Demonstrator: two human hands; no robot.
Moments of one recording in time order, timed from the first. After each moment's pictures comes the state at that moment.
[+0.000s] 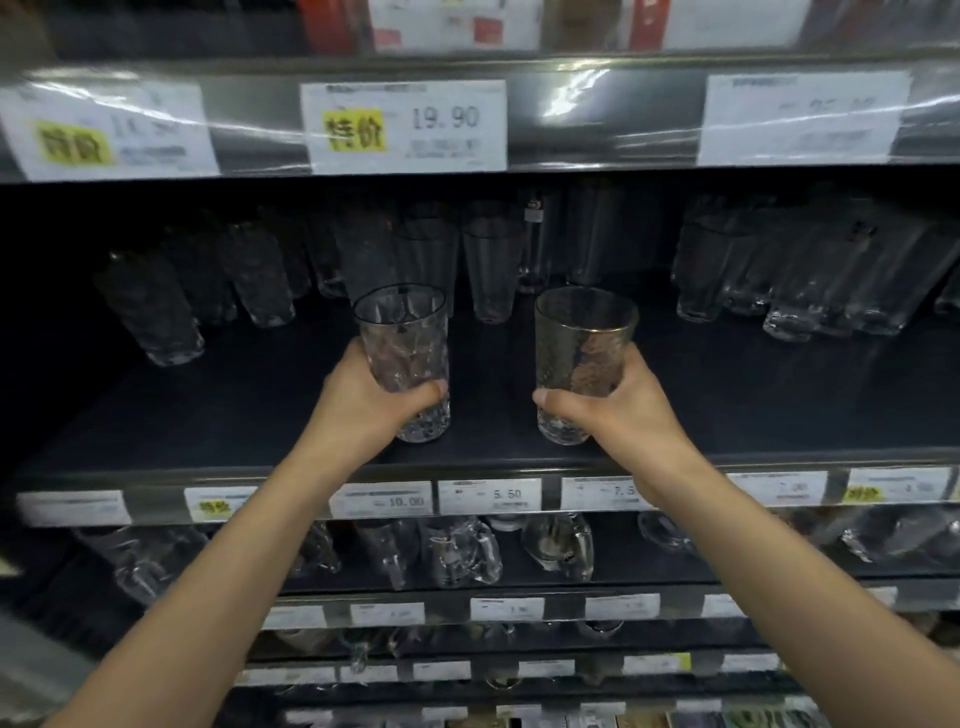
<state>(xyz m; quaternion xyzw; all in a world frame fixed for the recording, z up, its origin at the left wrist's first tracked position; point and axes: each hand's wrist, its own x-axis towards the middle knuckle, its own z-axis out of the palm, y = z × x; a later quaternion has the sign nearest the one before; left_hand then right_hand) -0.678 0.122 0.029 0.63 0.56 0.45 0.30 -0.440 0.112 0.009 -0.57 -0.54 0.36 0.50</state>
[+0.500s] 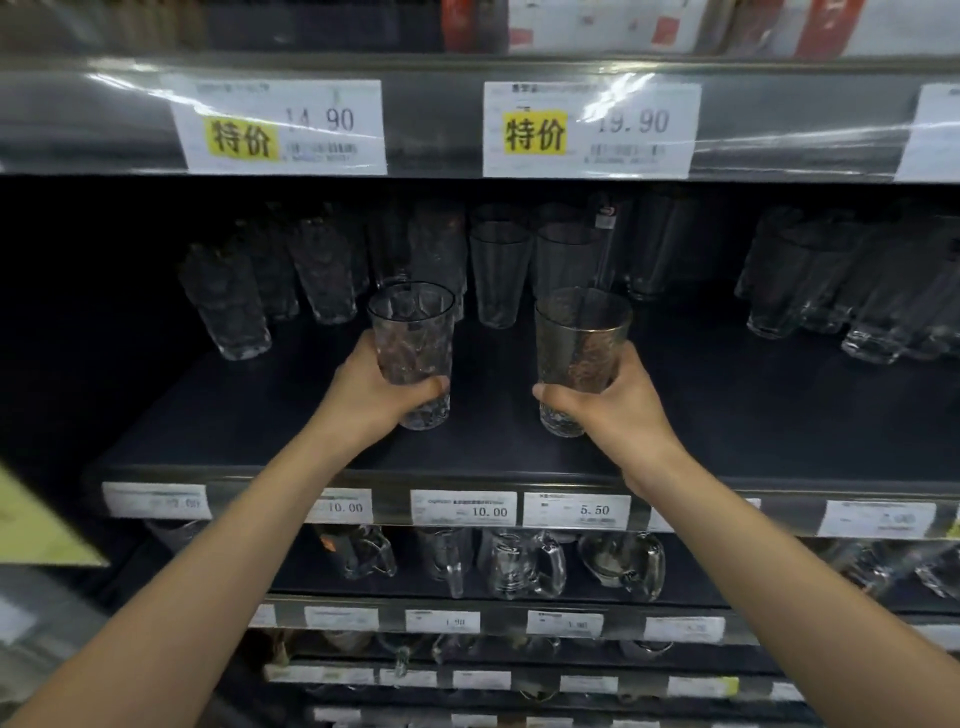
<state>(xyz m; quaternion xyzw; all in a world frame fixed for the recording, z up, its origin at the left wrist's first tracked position) -0.766 0.166 0.009 0.61 0.59 0.44 0.30 -0.520 0.145 0.004 -0.58 -0.55 0.34 0.50</state>
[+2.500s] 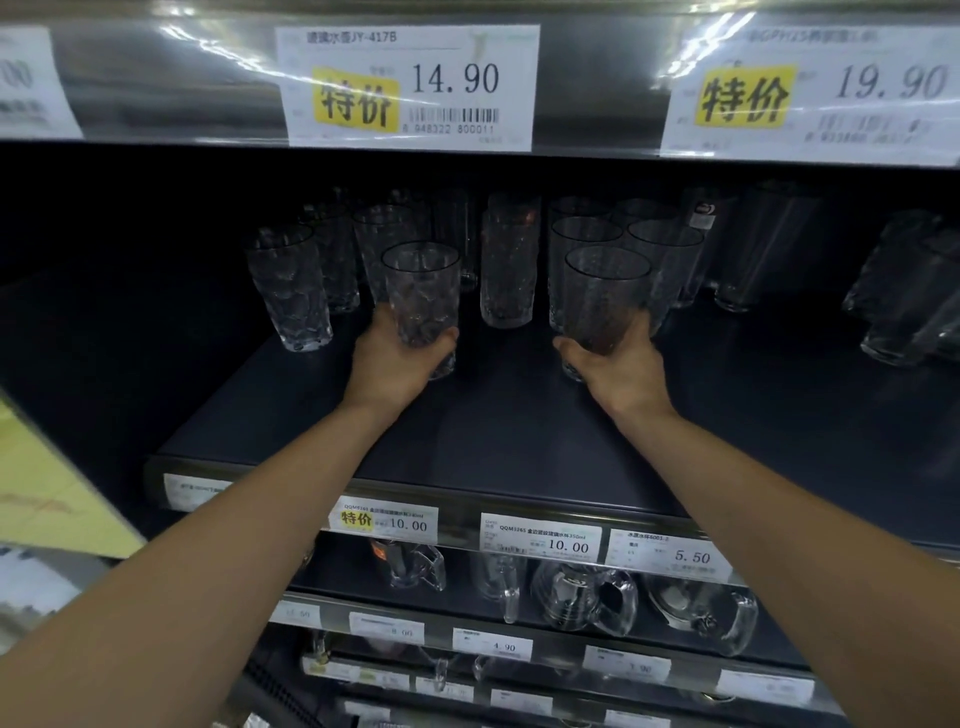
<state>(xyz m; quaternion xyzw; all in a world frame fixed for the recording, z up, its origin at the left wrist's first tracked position) -0.814 0.233 -0.012 0.54 0.63 0.52 0.21 -0.580 0.245 -0.011 -0.60 -0.58 0.26 0.49</state>
